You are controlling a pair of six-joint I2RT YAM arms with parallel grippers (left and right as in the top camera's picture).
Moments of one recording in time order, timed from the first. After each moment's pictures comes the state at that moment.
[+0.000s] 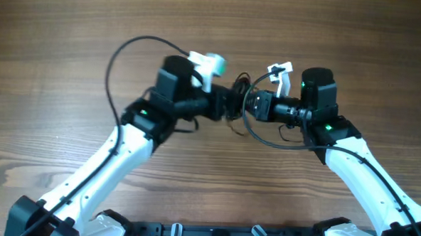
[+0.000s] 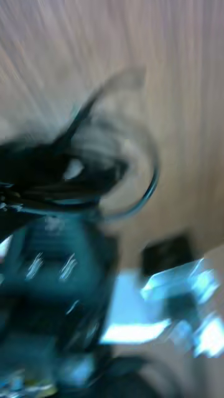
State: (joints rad) left arm -0.52 1.39 0.96 -0.16 0.57 -0.48; right arm 0.28 1.36 0.76 -0.04 -0.74 0.61
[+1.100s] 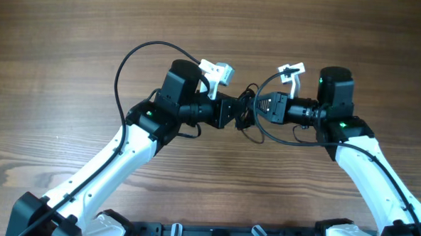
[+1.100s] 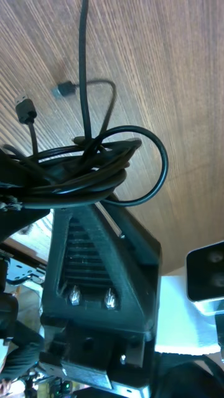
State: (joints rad) left arm -0.54 1.41 0.96 -0.20 0.62 -0.47; right arm 0.16 1.36 0.76 -0.09 -0.99 0.48
